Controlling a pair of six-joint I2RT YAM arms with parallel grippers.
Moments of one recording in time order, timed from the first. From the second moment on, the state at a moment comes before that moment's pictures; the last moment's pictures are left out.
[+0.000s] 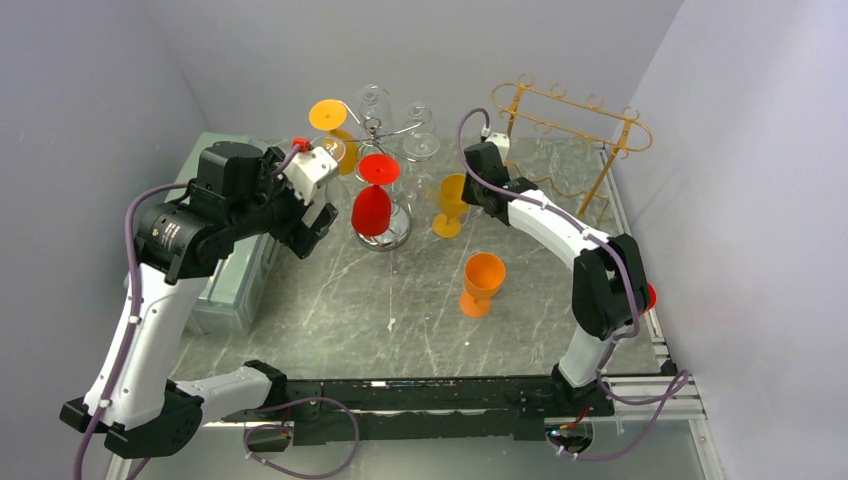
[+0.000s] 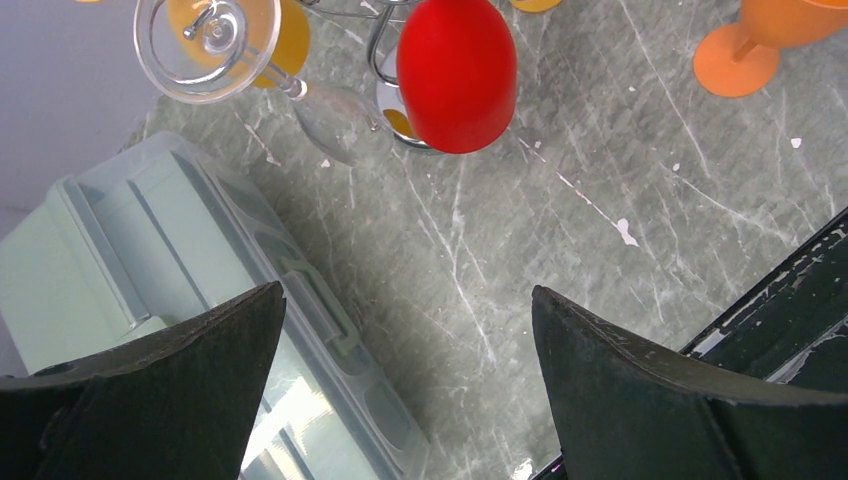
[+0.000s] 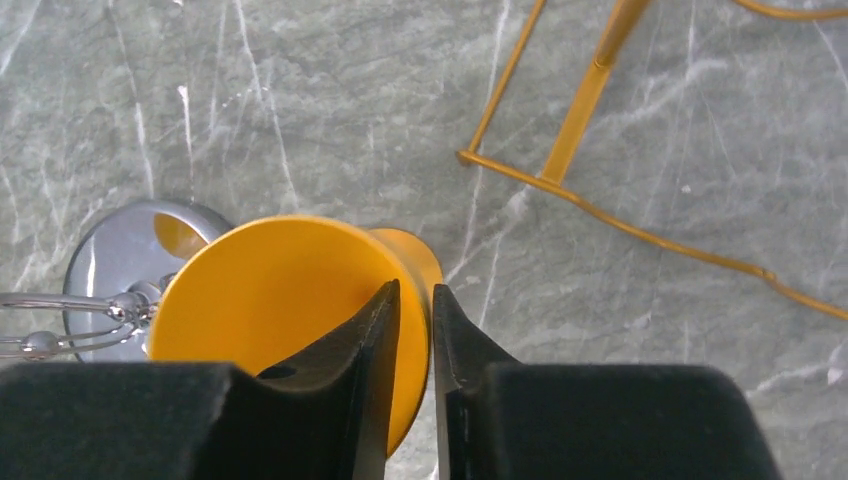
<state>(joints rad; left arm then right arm) -0.45 1.14 1.73 -1.20 0.10 0.38 0.47 1.75 1.38 -0.31 0.32 0.48</state>
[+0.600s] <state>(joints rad) -0.45 1.18 1.86 -1.18 0.37 0.33 0.47 1.02 1.12 -0.34 0.32 0.47</state>
